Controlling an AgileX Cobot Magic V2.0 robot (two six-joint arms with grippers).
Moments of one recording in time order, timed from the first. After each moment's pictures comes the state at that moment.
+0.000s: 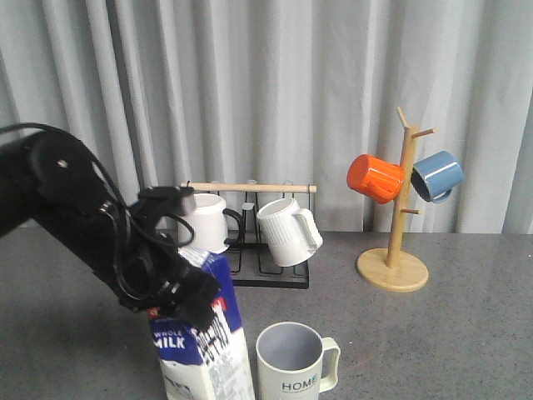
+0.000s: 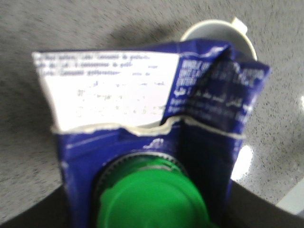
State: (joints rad) left arm -0.34 1.79 -1.77 -0.36 1.25 0.22; right arm 0.32 0.50 -0.35 0.40 0.65 -0.43
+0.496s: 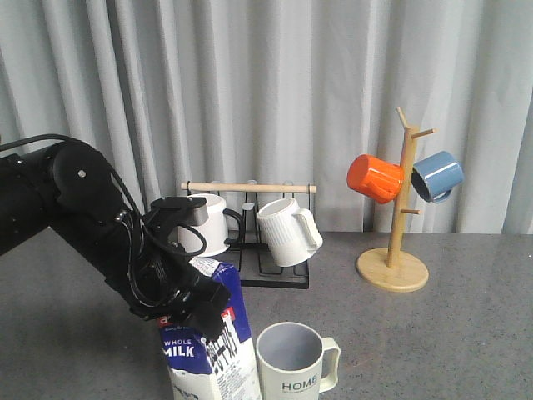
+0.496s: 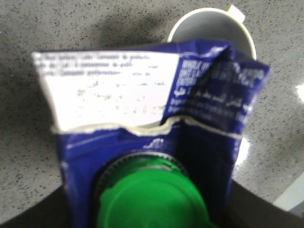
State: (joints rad) left arm -0.36 1.82 -1.77 -0.37 1.25 0.22; right arm 0.32 0.50 -0.35 0.40 0.65 -0.43
